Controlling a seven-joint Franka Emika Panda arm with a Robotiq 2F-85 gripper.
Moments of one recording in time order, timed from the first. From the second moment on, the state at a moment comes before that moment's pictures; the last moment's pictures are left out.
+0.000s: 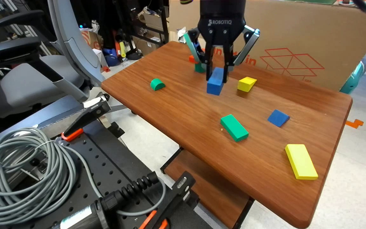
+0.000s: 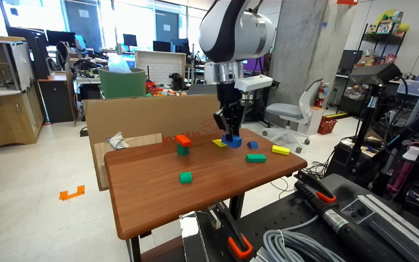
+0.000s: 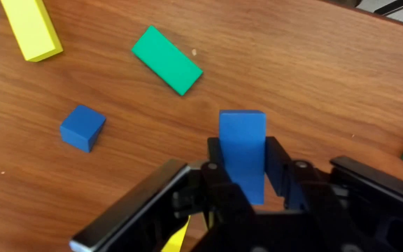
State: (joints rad) arm 0.00 0.51 -0.01 -2.01 -0.18 2.38 -0.22
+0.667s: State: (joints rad) arm 0.07 0.56 -0.06 -2.08 -0.35 2.44 -0.06
